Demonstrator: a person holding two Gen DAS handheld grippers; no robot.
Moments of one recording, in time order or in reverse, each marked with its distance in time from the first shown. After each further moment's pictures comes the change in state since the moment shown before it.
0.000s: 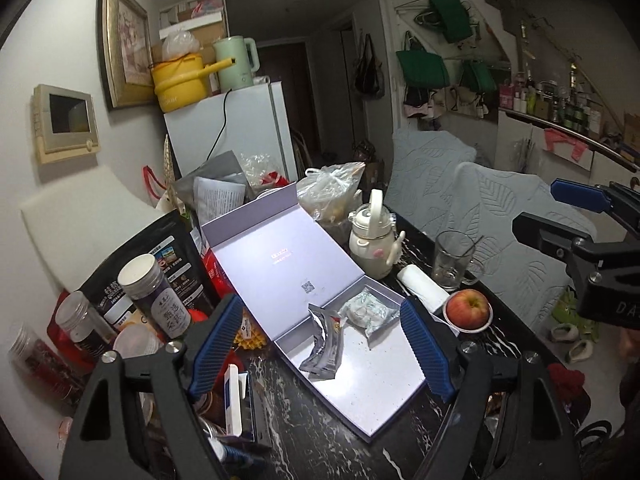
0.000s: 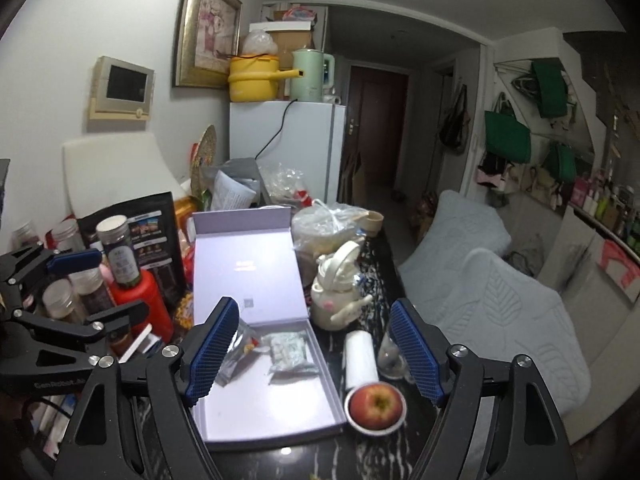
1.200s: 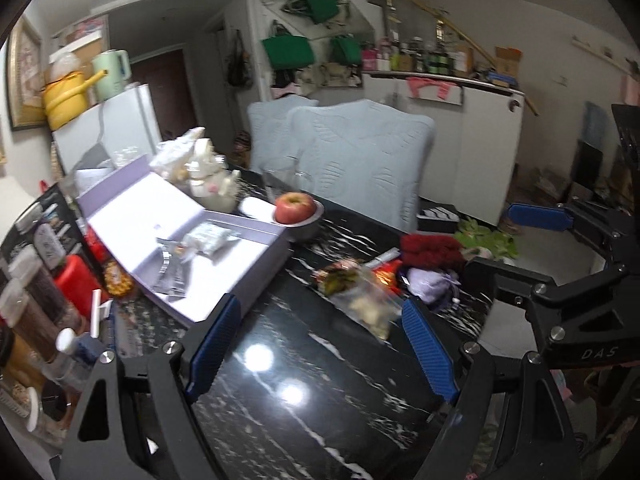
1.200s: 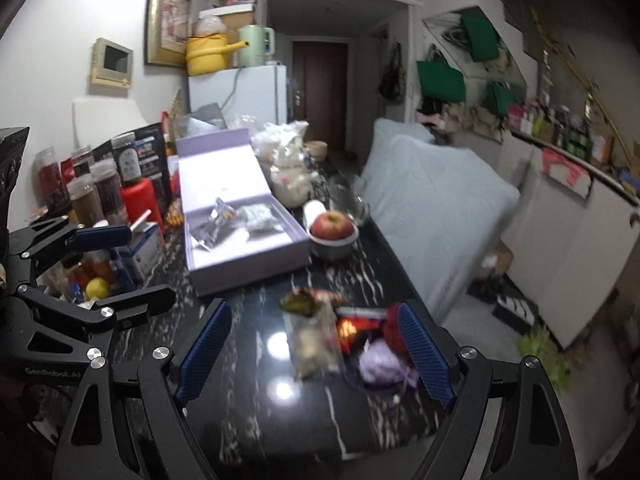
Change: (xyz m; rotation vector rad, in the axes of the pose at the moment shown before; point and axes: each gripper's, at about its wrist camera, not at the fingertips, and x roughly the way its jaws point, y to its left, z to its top) left arm -0.083 -0.135 -0.153 0.231 0.022 -0.388; right arm -0.161 0.002 -0.222 0.162 0.083 -0.141
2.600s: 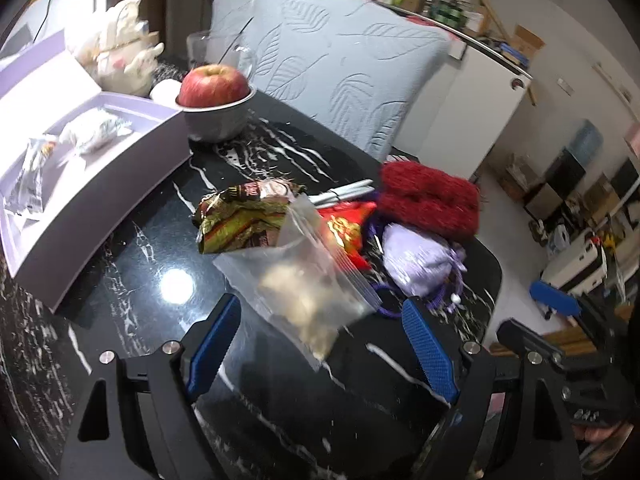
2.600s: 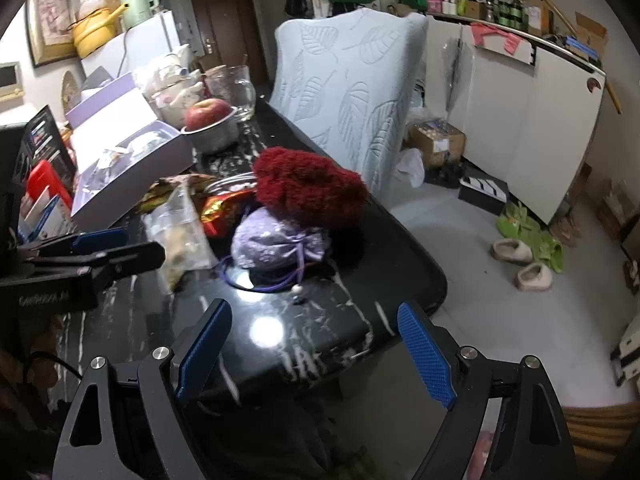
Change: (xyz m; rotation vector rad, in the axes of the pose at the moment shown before) left arm 0.183 -0.021 -0.017 -0.224 0.287 -0.215; right arm 0.070 -0.104 -0.110 0.294 0.262 -0.142
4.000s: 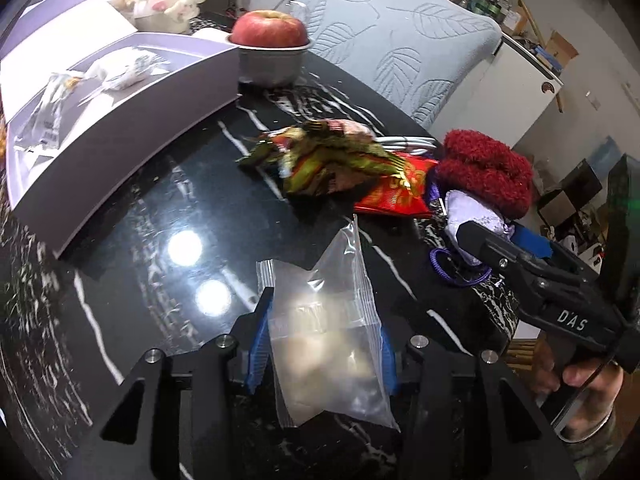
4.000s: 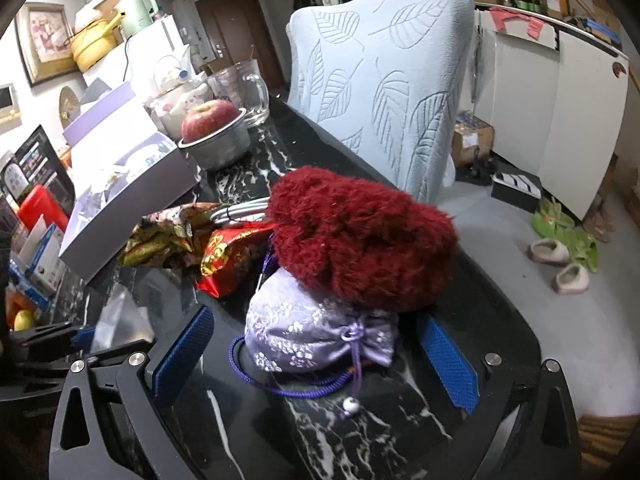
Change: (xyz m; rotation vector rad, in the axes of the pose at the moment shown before) left arm 0.007 0.041 -0.024 -0.095 0.097 0.032; right arm 0.075 0.017 0.038 0.043 -0.002 0.102
